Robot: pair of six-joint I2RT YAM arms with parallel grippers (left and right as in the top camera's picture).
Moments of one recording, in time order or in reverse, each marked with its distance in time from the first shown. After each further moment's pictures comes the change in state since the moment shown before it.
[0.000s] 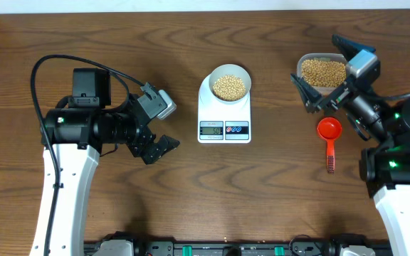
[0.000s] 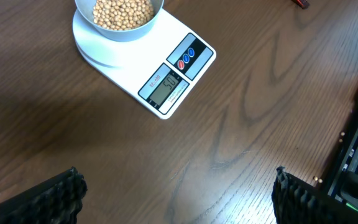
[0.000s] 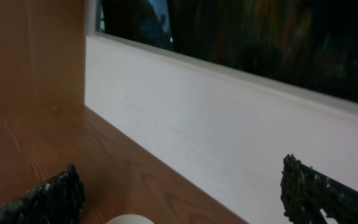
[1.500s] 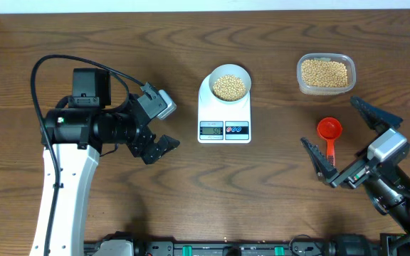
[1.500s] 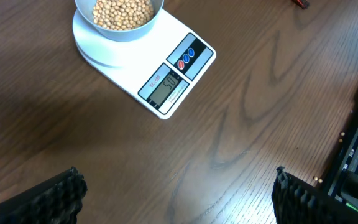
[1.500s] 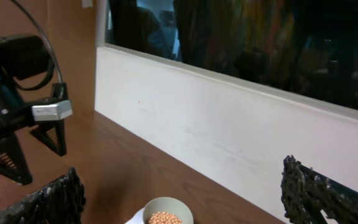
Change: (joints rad) left arm 0.000 0.000 0.000 0.000 0.000 0.000; right arm 0.000 -0.537 -0.003 -0.552 0.063 0.000
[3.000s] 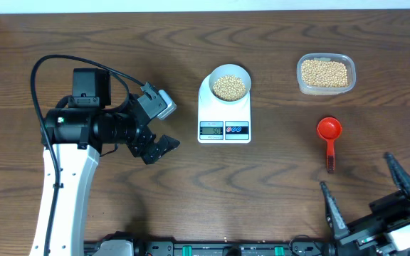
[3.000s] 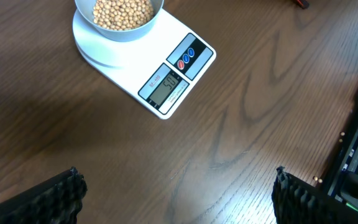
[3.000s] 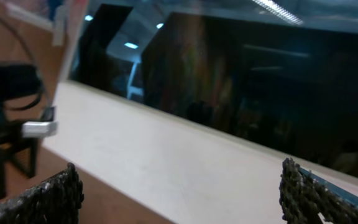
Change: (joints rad) left arm 0.000 0.000 0.000 0.000 0.000 0.000; right arm 0.034 -0.484 -0.171 -0.019 0.229 0.000
